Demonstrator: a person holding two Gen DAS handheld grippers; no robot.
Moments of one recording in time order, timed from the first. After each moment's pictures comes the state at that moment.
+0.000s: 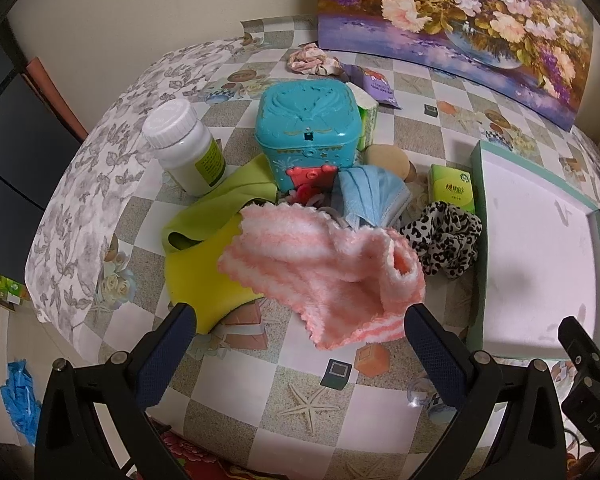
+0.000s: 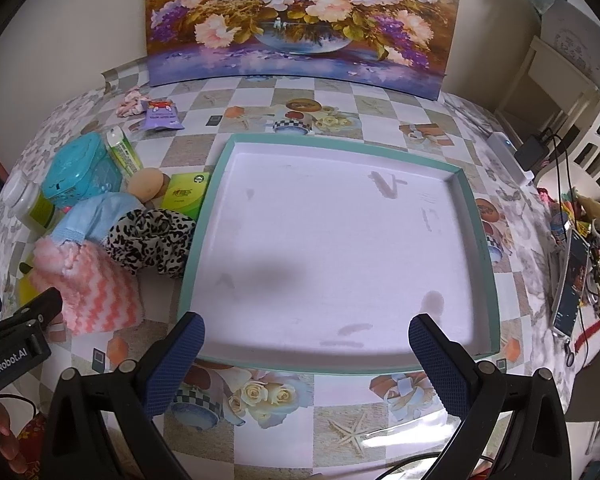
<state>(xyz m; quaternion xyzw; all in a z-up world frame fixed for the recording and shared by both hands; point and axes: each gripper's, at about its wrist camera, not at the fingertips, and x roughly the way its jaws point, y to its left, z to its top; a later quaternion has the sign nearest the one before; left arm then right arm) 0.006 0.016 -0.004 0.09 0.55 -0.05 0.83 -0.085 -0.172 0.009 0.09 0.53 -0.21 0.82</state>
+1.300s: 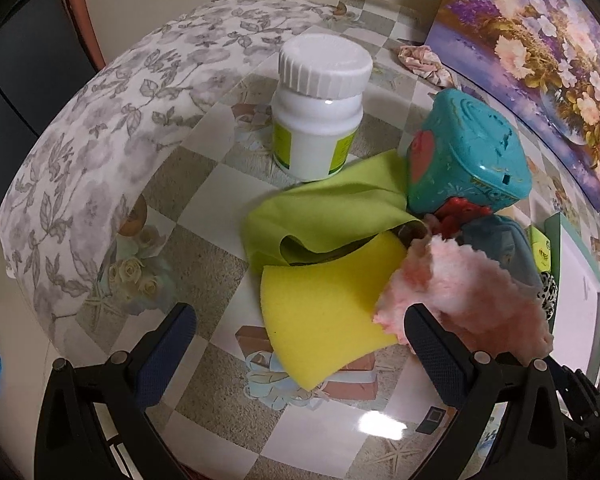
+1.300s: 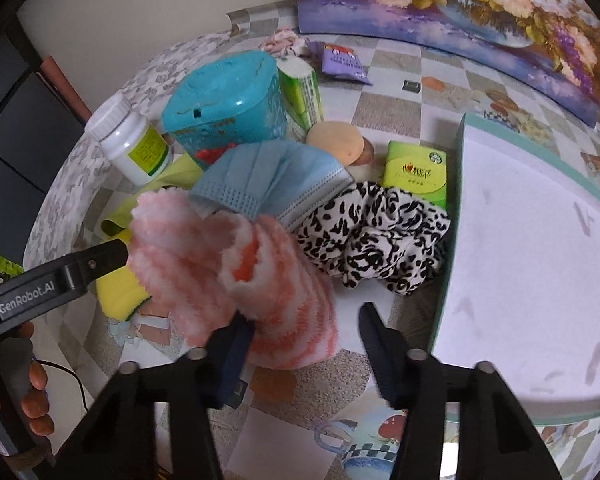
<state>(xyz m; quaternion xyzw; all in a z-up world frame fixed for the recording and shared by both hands) 0.064 0.129 -0.048 -0.02 0.59 -0.02 0.81 -0.005 -0.061 -0.043 0.11 0.56 -0.01 0.82</state>
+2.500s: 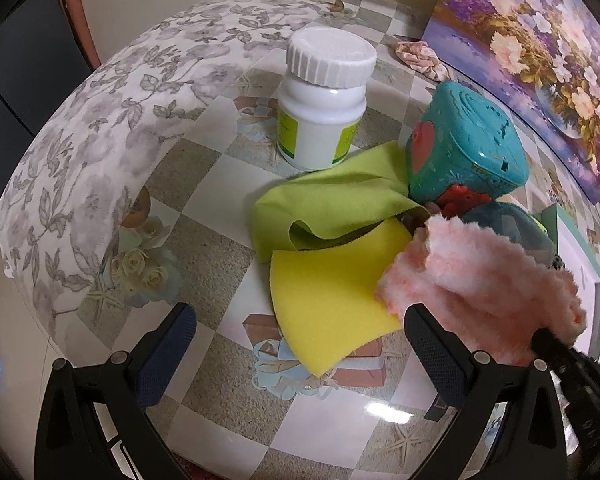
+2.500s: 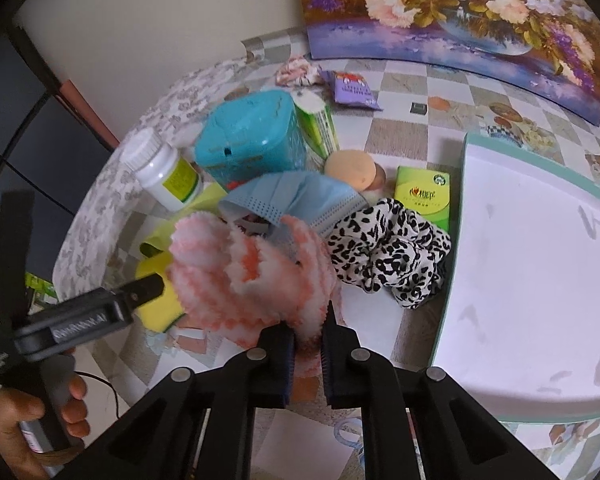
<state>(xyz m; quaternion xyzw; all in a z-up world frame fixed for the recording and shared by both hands) 0.058 0.134 -0.045 -0.02 0.59 -0.03 0.80 -0.015 -0.066 -0.014 0.15 0.52 0.02 0.84</state>
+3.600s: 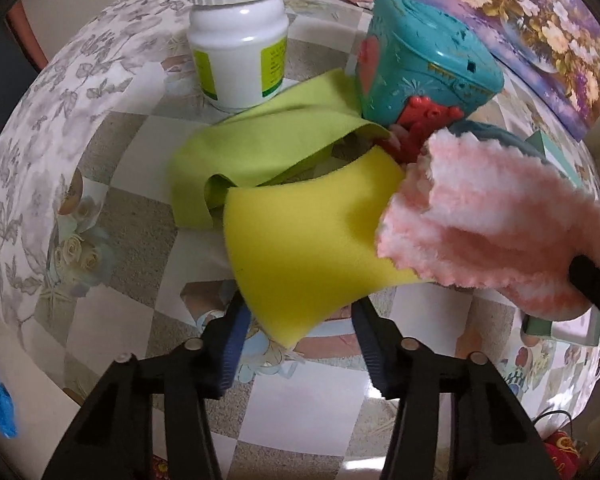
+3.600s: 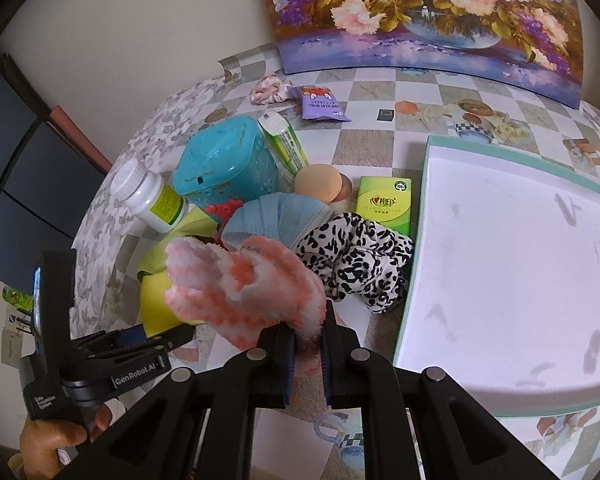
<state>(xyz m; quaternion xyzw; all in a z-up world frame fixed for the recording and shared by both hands) 0.047 0.099 -0.078 0.01 0.63 -0.10 0.77 -0.023 -0.091 -0.006 0.17 0.51 -0.01 0.84</state>
